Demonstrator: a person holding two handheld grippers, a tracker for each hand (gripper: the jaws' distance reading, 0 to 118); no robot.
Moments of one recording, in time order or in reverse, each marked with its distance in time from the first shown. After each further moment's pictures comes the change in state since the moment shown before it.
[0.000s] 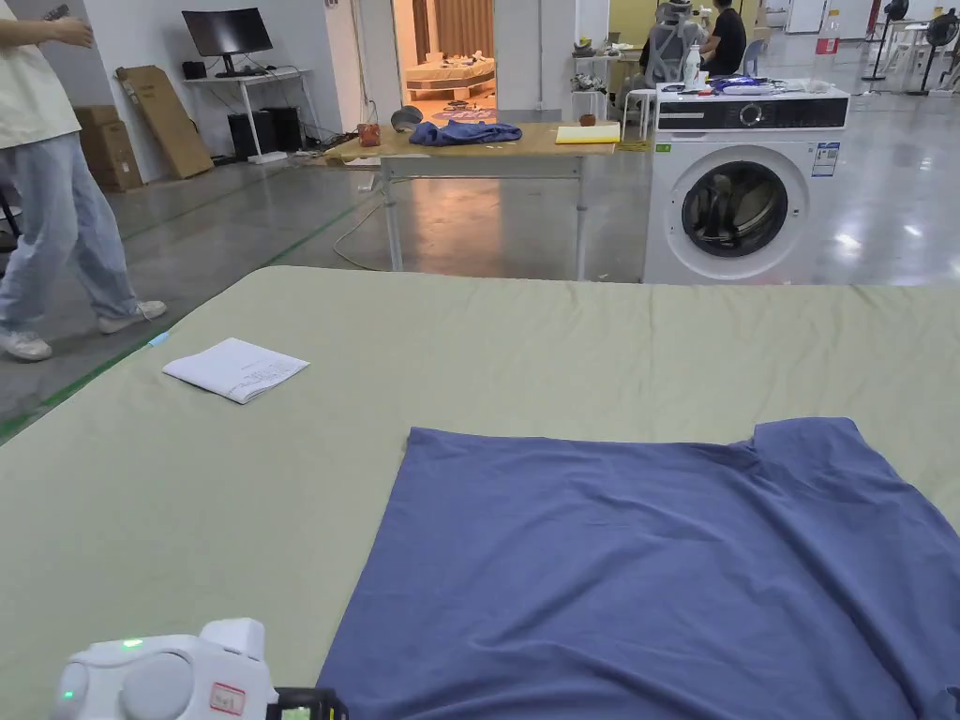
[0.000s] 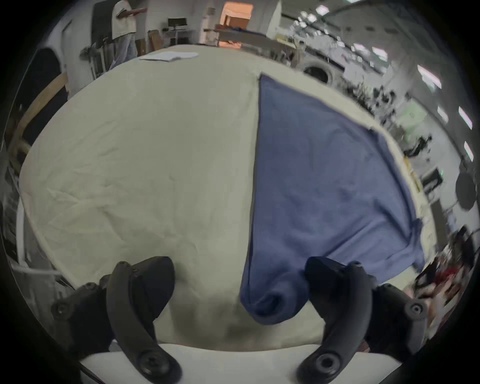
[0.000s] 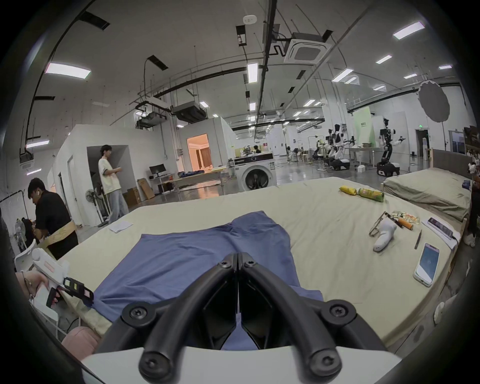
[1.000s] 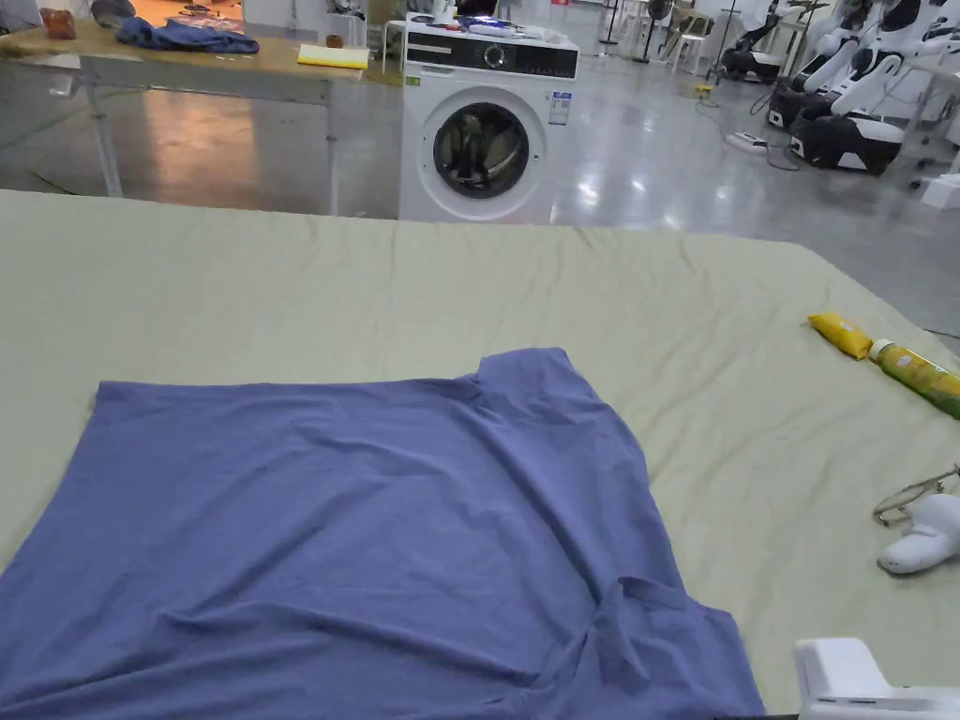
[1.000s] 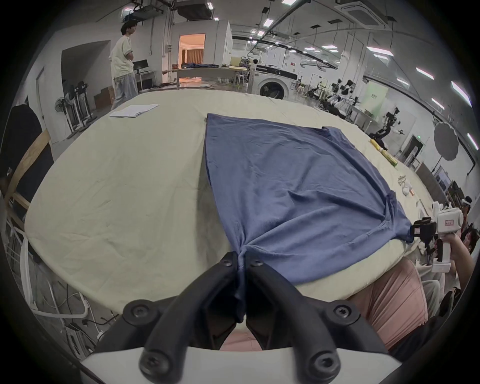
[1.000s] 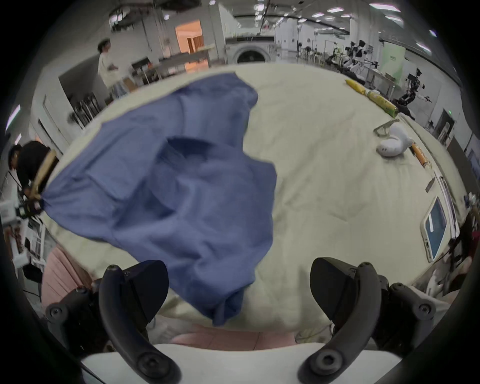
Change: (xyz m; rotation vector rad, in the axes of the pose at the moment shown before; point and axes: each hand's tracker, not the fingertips) left arm 0.044 -0.042 0.082 0.250 -0.085 -0.178; right arm 0.120 -0.064 -0.079 -0.833 -0.039 0.091
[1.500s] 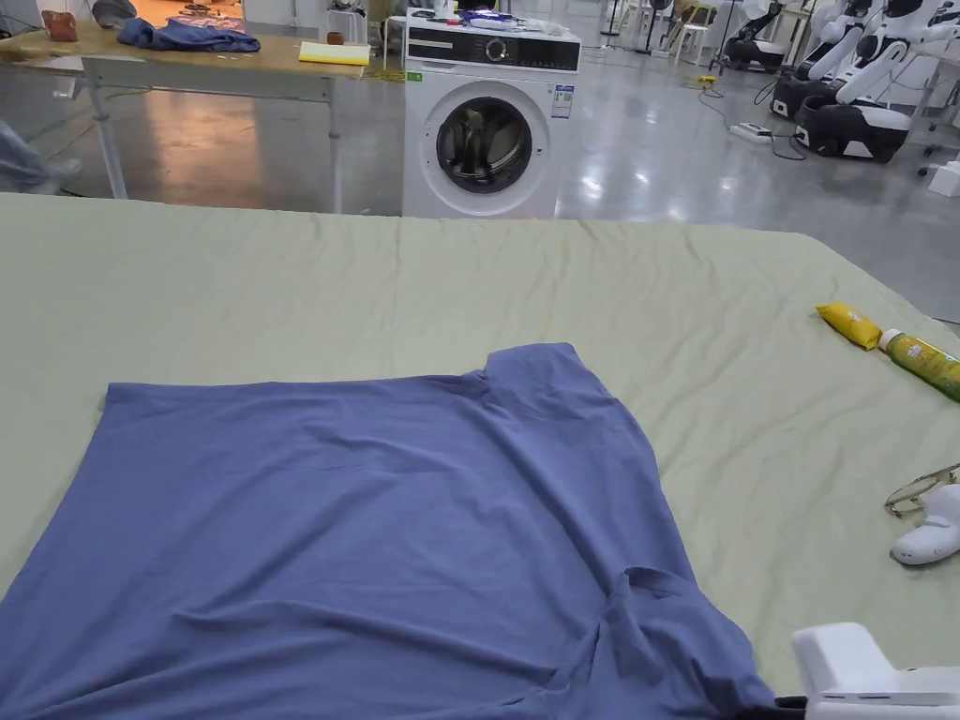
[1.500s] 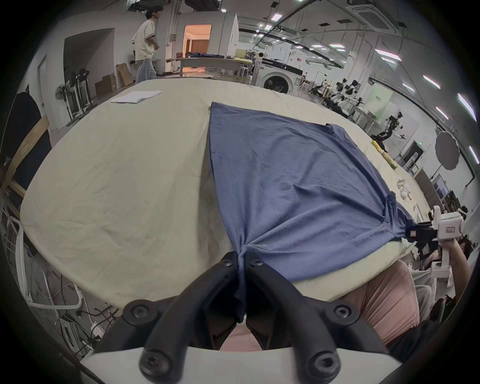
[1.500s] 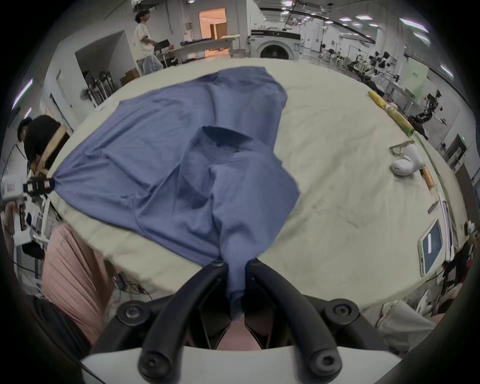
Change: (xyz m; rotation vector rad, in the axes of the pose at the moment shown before) left arm -0.007 0.006 0.009 -0.043 -0.033 0.050; right arm -0.014 0.005 0.039 0.040 0.061 0.068
